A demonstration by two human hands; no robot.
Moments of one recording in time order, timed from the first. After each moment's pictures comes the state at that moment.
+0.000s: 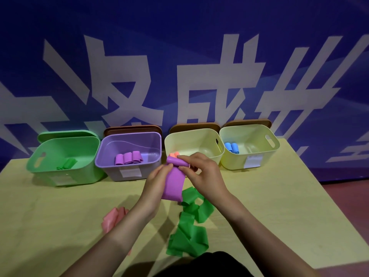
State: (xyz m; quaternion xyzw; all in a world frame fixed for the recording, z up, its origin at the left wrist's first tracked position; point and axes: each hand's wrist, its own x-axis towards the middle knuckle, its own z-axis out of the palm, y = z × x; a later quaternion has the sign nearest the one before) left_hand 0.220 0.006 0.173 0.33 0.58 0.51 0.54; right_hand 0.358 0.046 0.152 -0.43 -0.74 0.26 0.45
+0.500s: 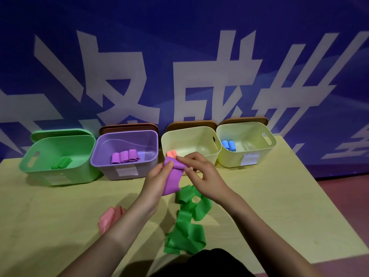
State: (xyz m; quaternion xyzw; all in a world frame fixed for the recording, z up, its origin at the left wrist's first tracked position) left_hand 0.226 0.013 0.167 0.35 0.58 0.50 0.54; right_hand 0.374 0.046 0.146 -0.39 -0.76 0.33 0.39
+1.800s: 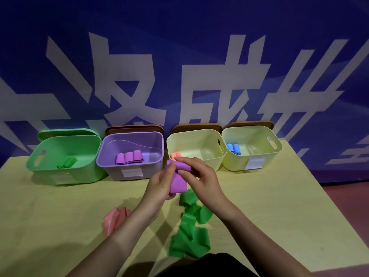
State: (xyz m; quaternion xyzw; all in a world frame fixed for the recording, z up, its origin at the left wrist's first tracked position) left_hand 0.214 0.004 0.171 0.36 0.57 0.50 0.55; right_hand 0.342 0.031 0.154 -0.38 -0.68 0.42 0.47
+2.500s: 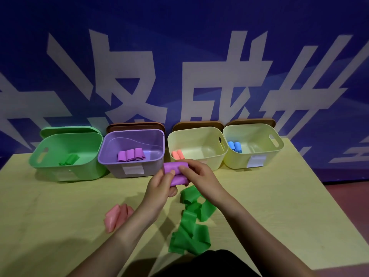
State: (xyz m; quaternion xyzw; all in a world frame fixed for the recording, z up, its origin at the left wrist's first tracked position) left_hand 0.213 0.000 0.150 0.38 0.53 0.53 0.55; right_hand 0.344 0.040 0.149 -0.43 -0.61 0.55 0.38
